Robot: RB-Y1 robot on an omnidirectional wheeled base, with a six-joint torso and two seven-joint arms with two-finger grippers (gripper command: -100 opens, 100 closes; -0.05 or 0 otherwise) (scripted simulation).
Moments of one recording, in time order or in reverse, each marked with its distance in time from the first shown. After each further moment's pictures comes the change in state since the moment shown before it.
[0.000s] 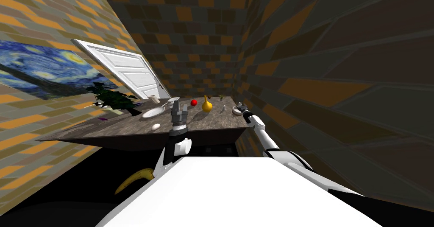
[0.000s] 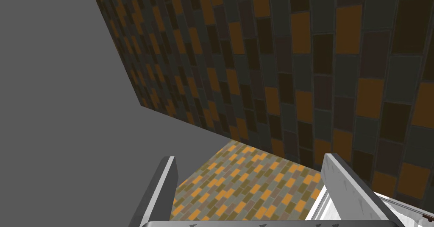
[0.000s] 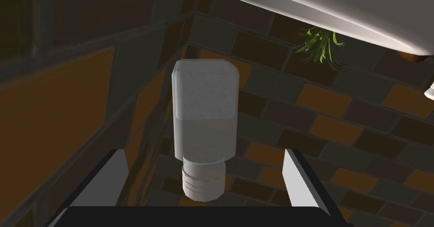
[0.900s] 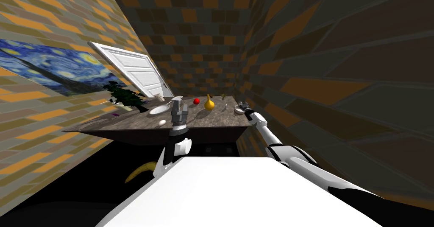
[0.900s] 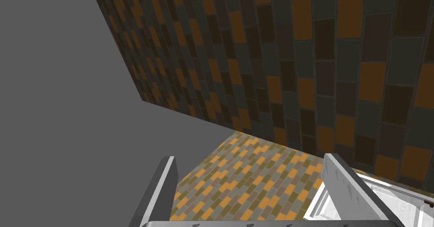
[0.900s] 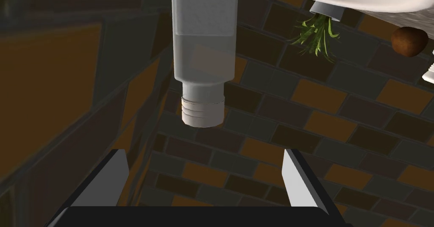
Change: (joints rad) left arm 0.000 0.000 0.000 0.000 0.000 0.000 0.000; right arm -0.072 -0.095 0.049 0.061 -0.043 0.030 -0.050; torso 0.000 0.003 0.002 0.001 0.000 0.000
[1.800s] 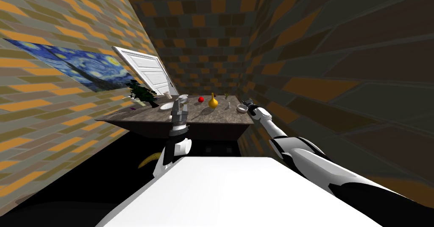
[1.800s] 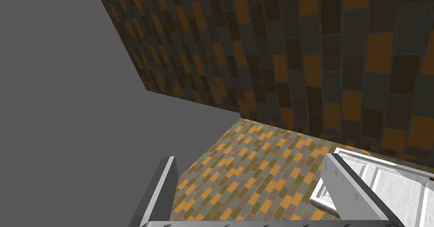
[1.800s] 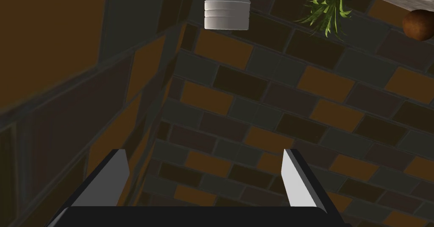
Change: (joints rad) left arm 0.000 0.000 0.000 0.000 0.000 0.000 0.000; right arm -0.130 -0.135 0.045 0.129 -0.061 0.029 -0.070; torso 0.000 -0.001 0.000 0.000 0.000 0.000
